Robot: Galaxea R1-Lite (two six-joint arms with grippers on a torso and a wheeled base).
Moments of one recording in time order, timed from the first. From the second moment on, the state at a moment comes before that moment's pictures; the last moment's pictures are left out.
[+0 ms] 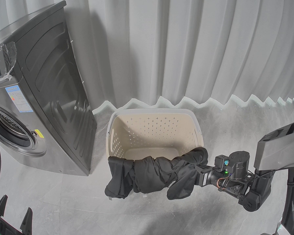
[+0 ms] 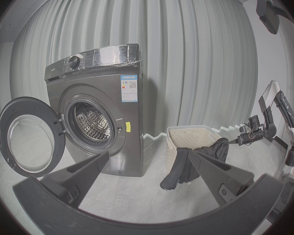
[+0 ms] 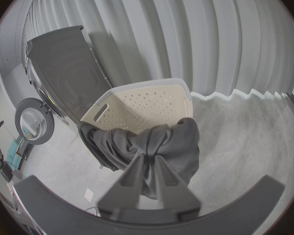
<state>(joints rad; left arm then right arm) 0.00 0.02 -0.02 0.00 0.00 -0.01 0.49 2.25 -0.36 -1.53 -0.05 0.20</state>
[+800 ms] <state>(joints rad) 0.00 0.02 -0.02 0.00 0.00 -0.01 0.42 2.45 -0.55 -1.52 -0.05 0.17</state>
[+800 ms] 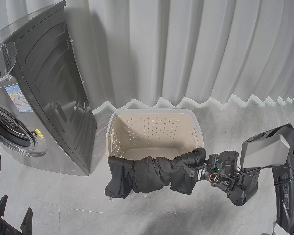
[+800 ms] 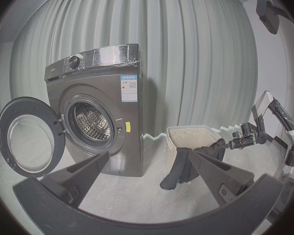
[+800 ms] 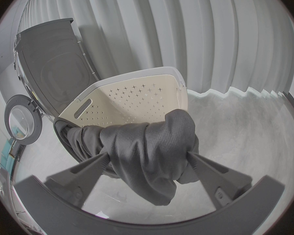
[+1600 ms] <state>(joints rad) 0.00 0.02 -0.02 0.00 0.00 -0.01 0.51 2.35 -0.50 -1.54 -0.05 0.18</state>
